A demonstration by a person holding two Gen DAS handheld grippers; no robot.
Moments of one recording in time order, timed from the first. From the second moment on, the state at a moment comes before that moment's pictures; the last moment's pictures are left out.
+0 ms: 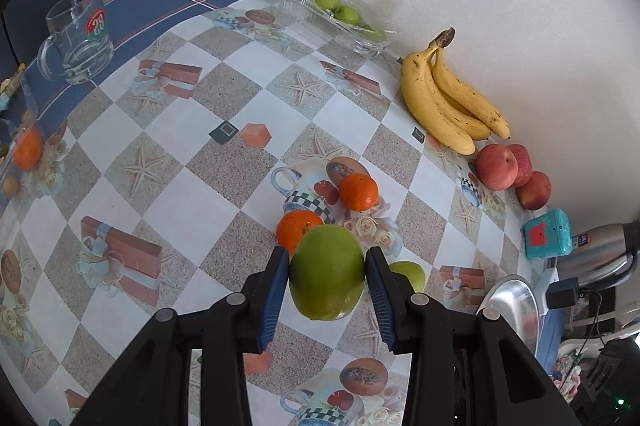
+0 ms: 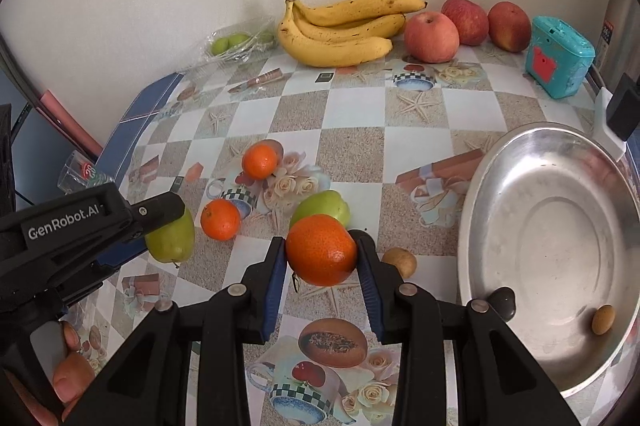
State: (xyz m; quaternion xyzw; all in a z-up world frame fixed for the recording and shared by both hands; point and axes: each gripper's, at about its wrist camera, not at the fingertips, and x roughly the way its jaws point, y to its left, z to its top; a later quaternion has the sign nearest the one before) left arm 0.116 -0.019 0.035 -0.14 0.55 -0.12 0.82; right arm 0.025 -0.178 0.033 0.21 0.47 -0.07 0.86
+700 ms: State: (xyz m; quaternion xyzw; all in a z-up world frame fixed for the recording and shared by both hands) left arm 0.076 -0.091 0.035 -0.09 0.56 -0.18 0.81; right arm -0.023 -0.269 0.019 0.27 0.47 -0.18 0.82
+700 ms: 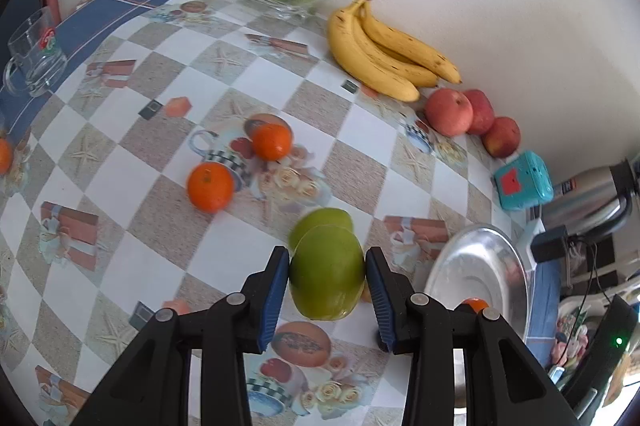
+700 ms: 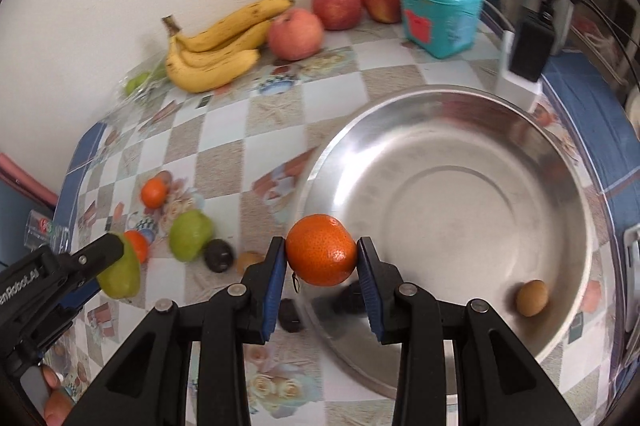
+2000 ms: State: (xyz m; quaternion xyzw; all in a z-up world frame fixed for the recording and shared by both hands) left arm 0.021 -0.219 0.010 0.03 0.50 -0.31 0.81; right arm -0.094 -0.355 0.000 0.37 0.45 -0.26 0.77
